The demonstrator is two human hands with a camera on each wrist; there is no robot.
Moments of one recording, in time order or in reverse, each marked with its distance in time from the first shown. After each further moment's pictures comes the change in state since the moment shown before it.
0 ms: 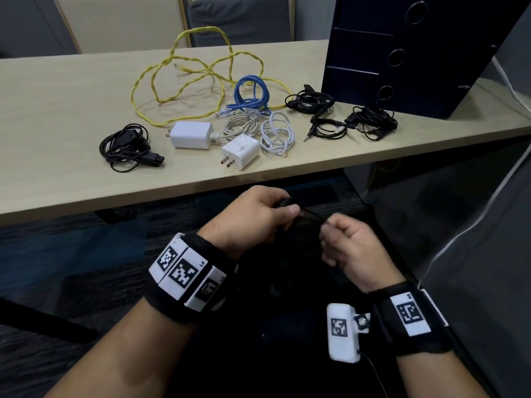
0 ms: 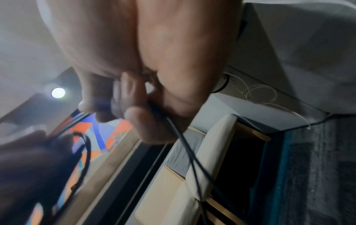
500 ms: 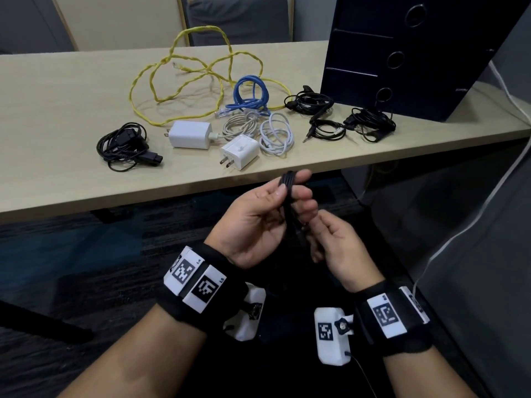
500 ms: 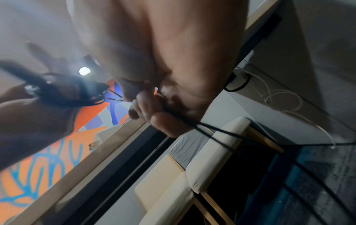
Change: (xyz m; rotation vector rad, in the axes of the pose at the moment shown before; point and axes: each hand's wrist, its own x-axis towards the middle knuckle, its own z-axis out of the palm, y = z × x) left_hand 0.000 -0.007 0.015 -1.072 -0.170 0.168; right_hand 0.008 0.003 0.021 -0.318 0.092 -0.002
